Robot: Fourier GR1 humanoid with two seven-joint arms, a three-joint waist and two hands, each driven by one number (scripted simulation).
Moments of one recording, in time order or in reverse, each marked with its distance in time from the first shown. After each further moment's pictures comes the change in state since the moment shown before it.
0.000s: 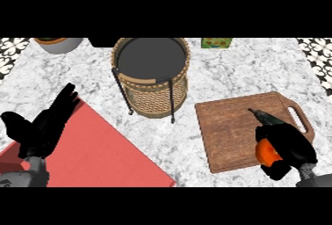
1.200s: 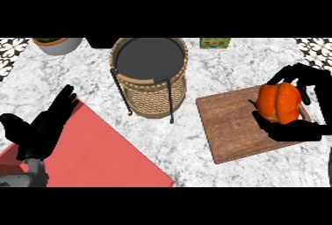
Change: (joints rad) left arm 0.014 -0.017 0.022 -0.015 -0.022 -0.016 0.011; right arm -0.239 0.142 -0.288 -0.471 -0.502 0.044 0.163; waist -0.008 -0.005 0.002
